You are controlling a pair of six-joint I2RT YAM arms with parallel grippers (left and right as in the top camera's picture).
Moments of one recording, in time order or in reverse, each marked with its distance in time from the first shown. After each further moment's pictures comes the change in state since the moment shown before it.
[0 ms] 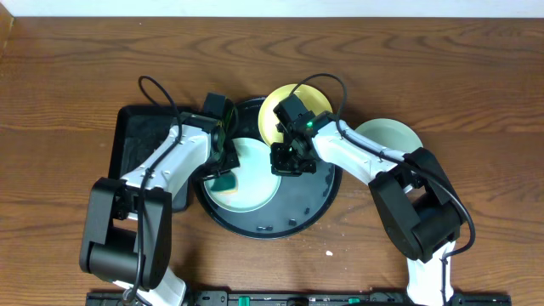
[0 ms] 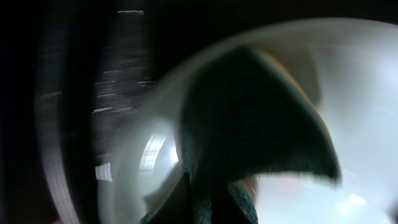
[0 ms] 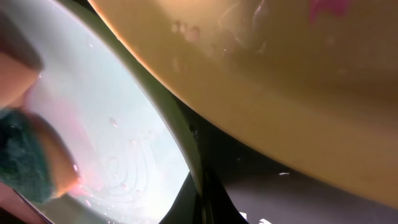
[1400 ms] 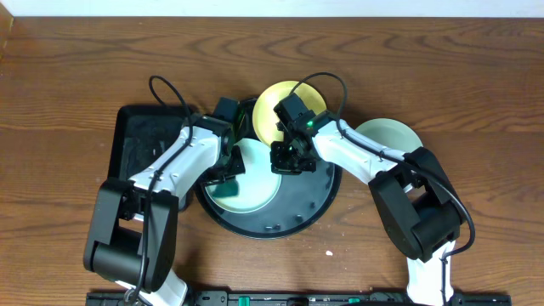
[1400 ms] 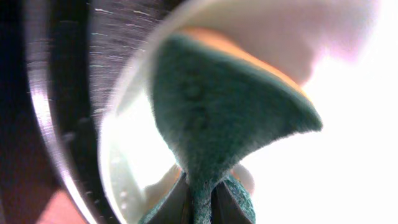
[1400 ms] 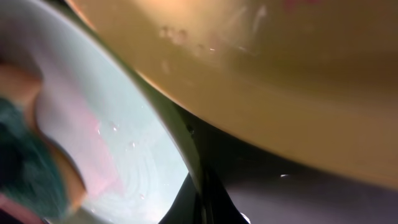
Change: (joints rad) left arm -0.071 0.002 0.006 -0.061 -0.043 -0.023; right arm -0.003 0.003 0.003 0.010 0.003 0.000
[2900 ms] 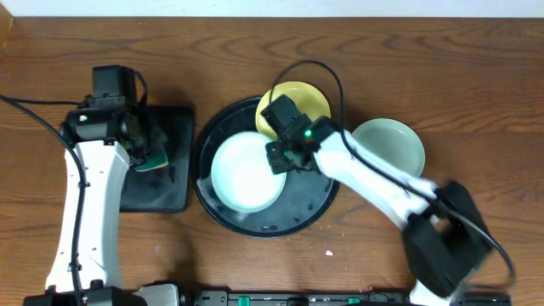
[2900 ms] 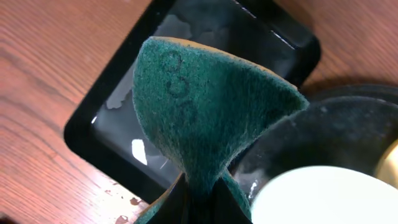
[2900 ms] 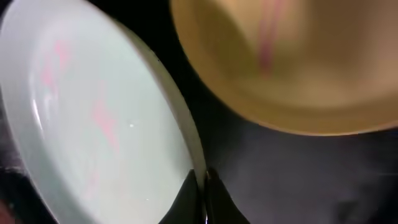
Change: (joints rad) left arm 0.425 -0.338 0.222 -0.229 -0.065 0.086; right arm 0.126 -0.237 0.003 -0.066 0.391 -0.213
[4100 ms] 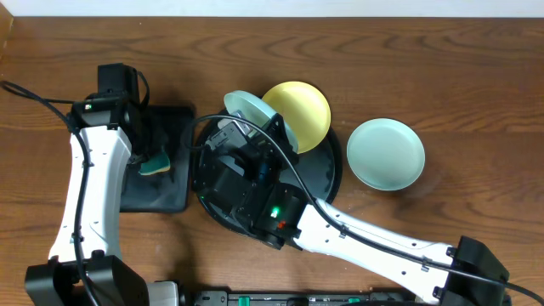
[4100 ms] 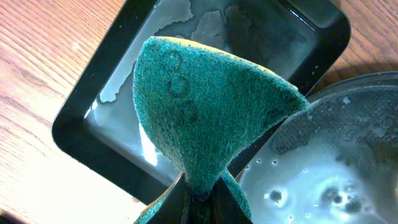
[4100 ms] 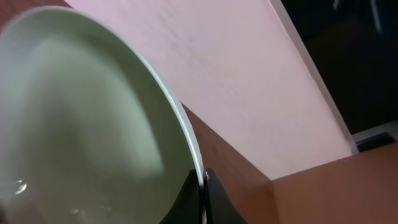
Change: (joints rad) left arm 0.014 0.088 0.000 -0.004 0.021 0.021; right arm 0.396 -0.134 0.001 0.278 1.231 -0.541
